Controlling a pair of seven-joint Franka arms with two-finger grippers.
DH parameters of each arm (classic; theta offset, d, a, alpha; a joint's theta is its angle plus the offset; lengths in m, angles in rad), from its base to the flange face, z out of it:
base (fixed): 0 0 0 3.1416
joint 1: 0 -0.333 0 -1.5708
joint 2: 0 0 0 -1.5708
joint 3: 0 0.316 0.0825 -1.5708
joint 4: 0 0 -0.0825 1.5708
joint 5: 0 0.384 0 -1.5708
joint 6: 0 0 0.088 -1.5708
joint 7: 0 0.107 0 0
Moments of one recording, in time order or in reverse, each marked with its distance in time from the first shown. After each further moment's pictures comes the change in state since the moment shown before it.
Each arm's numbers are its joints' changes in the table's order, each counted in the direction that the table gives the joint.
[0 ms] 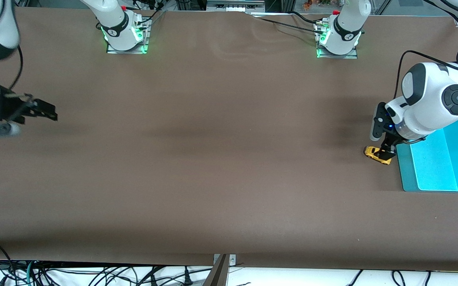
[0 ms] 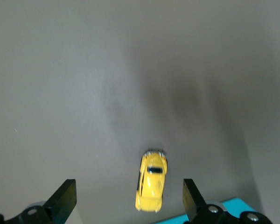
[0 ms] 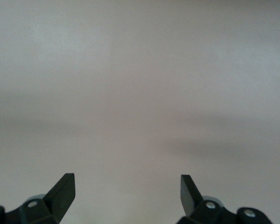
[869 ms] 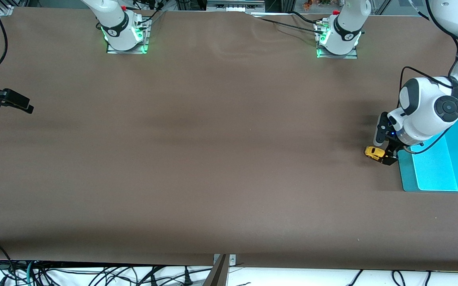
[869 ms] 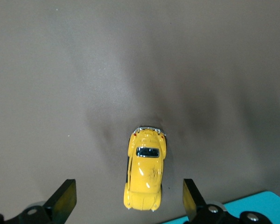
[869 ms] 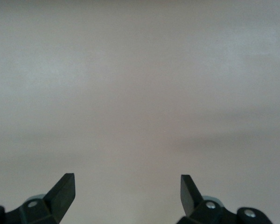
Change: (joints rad) left arm -0.070 -0.121 0.021 0.097 0.054 -0.276 0.070; right arm 0.079 0.066 0.013 0.030 -0.009 -0.027 0.132
